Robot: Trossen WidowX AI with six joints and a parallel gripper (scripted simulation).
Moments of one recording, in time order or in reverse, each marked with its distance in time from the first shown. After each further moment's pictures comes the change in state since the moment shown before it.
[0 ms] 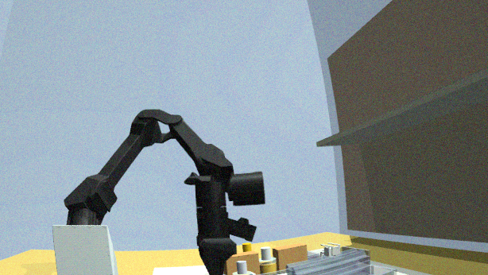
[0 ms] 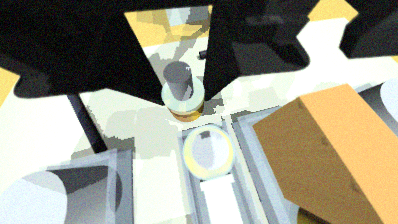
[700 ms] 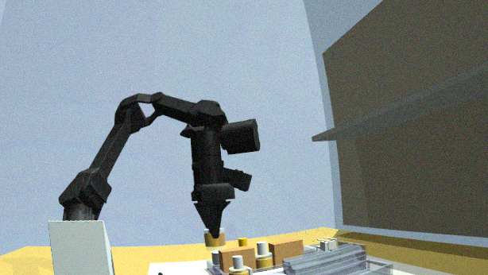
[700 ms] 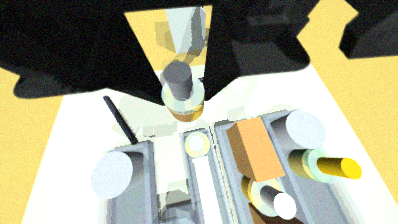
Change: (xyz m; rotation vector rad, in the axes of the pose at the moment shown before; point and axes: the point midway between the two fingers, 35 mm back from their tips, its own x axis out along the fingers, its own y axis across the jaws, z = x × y) arm -0.086 0.006 0.008 -0.031 -0.031 0.016
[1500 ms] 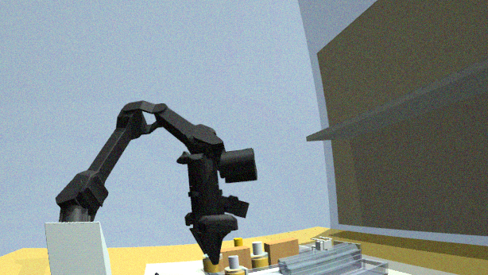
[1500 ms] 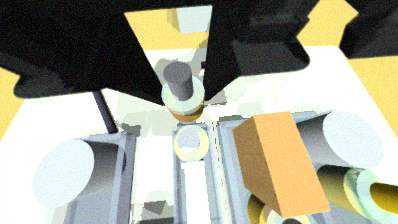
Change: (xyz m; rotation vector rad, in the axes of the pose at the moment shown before) arm 0.053 0.001 -0.001 -0.106 0.001 0.016
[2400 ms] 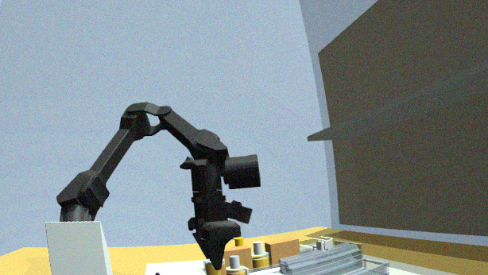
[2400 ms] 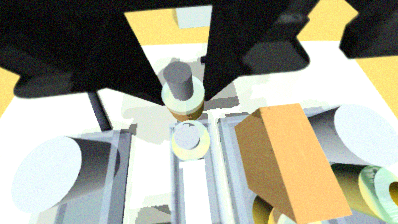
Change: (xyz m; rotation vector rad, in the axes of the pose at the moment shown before) arm 0.012 0.000 0.003 0.005 0.008 0.004
